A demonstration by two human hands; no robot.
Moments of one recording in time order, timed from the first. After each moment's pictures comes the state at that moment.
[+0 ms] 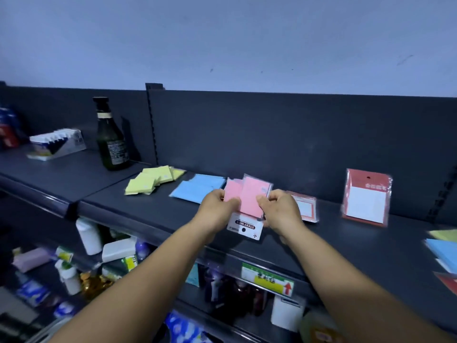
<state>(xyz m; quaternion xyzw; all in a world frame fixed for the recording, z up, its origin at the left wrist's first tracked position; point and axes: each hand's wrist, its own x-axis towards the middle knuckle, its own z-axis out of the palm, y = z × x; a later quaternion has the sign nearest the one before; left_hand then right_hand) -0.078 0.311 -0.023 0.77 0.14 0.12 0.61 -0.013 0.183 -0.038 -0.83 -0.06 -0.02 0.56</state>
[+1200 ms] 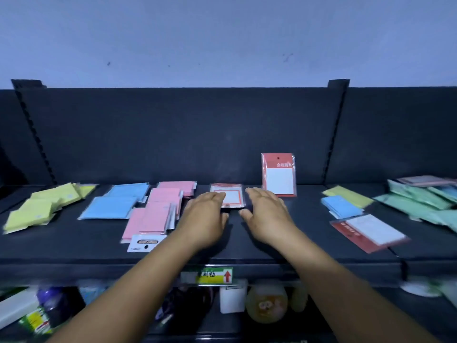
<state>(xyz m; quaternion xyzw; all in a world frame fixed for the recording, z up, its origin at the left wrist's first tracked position) -0.049 0.234 -0.034 0.97 -0.15 0.14 0.12 -0.062 0.086 -0.024 -0.98 -0.06 -0.12 0.17</state>
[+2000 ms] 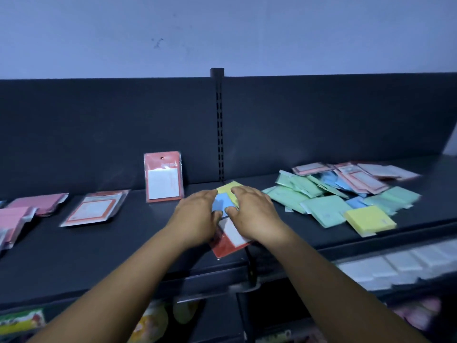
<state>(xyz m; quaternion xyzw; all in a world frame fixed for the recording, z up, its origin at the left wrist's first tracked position) -0.040 -0.037 -0.030 0.96 -0.23 0.09 0.14 -0.066 -0.173 -0.028 -0.98 0.00 -0.11 0.16</state>
